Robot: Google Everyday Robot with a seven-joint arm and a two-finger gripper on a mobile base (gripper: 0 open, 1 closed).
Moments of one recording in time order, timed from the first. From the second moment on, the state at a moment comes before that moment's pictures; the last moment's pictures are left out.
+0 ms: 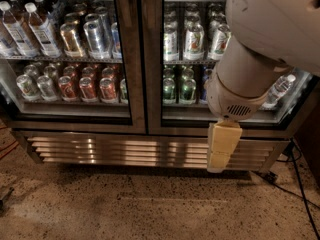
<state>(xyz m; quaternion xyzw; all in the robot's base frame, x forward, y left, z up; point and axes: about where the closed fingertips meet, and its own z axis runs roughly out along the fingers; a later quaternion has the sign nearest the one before) 0.431 -0.111 0.878 -0.67 0.74 -0.02 0.12</state>
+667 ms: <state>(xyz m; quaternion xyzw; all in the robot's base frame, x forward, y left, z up) 0.438 -0.138 0.871 -0.66 0.71 0.09 0.21</state>
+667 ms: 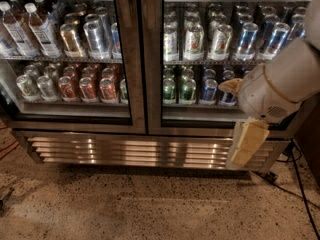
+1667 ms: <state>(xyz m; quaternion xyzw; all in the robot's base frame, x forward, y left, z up) 0.433 -0.140 0.878 -0.68 0.65 0.14 0.29</state>
